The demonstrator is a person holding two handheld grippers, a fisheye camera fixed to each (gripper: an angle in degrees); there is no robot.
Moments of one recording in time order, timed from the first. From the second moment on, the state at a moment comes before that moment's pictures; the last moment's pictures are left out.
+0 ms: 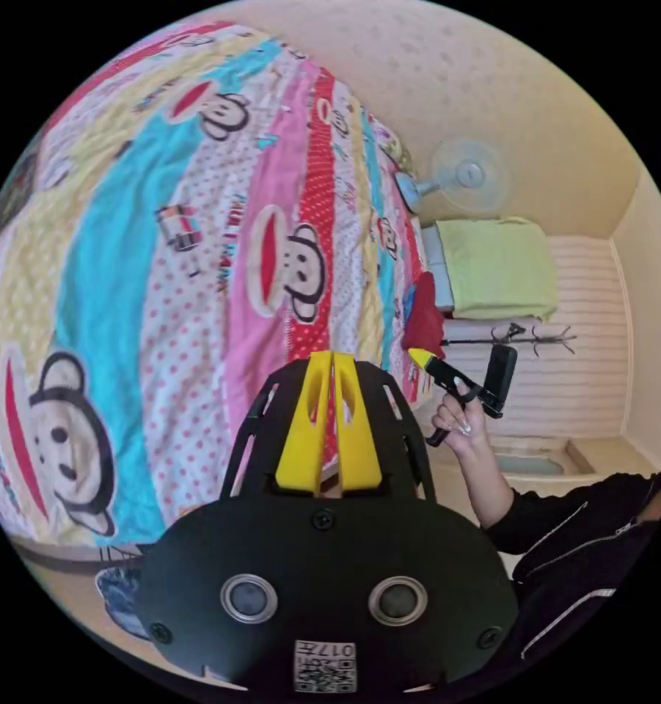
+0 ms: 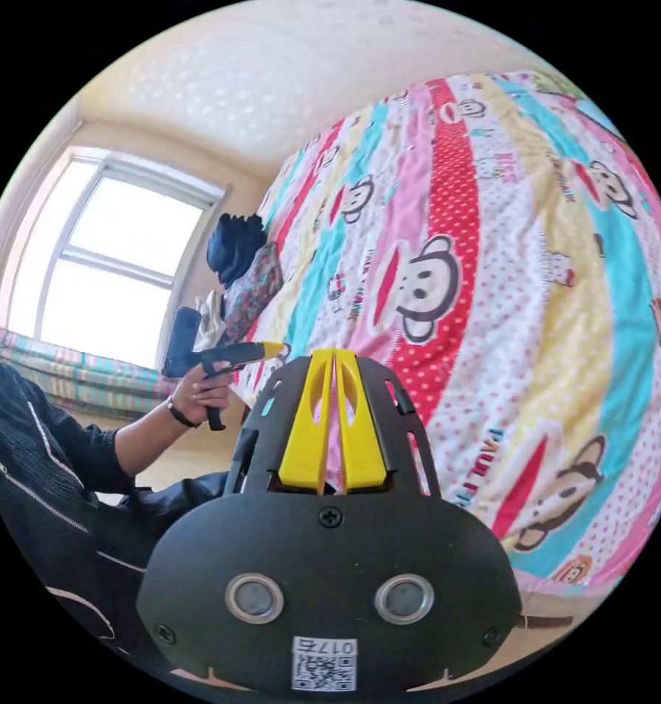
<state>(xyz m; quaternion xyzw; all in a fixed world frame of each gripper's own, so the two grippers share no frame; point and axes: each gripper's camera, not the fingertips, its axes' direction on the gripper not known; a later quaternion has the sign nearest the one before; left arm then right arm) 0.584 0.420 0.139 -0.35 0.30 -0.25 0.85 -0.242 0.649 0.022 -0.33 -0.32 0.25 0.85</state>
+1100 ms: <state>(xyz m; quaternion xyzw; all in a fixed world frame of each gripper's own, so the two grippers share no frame) 0.114 0.823 -0.148 -0.13 -0.06 -0.49 0.86 -0.810 0.366 0.305 -0.39 -0.44 -0.05 0.80</state>
